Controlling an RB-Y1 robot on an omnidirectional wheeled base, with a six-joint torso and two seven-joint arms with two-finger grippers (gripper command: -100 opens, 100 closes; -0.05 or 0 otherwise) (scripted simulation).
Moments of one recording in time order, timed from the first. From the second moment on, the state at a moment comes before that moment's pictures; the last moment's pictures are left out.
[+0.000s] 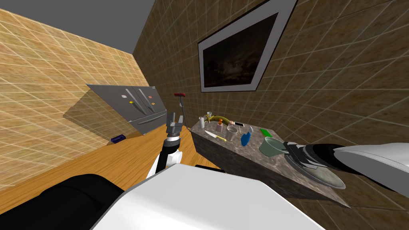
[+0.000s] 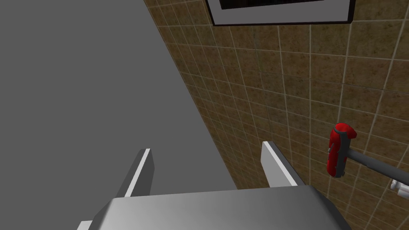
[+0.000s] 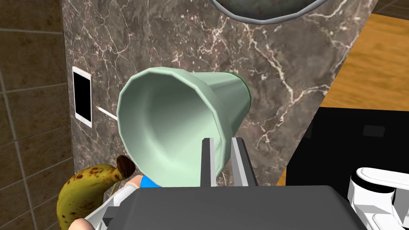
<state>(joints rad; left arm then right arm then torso) 0.48 0.02 -0.04 -2.37 -0.08 -0.50 0.13 0.64 -1.33 -0.53 -2.08 2.08 -1.17 -0.35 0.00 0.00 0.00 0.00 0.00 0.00</state>
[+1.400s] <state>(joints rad) 0.48 0.02 -0.04 -2.37 -0.08 -0.50 0.13 0.58 -1.51 -0.74 -1.92 1.79 -1.31 -0.10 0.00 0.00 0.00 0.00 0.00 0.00</state>
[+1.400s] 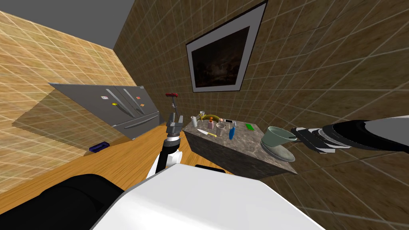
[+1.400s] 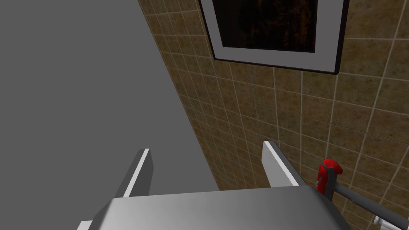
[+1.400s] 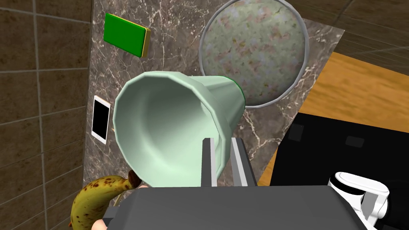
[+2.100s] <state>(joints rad) 0.48 0.02 -0.04 -2.37 -0.08 -0.50 0.13 0.57 -1.64 -0.79 -1.82 1.65 -1.38 0.01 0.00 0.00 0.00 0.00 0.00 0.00</state>
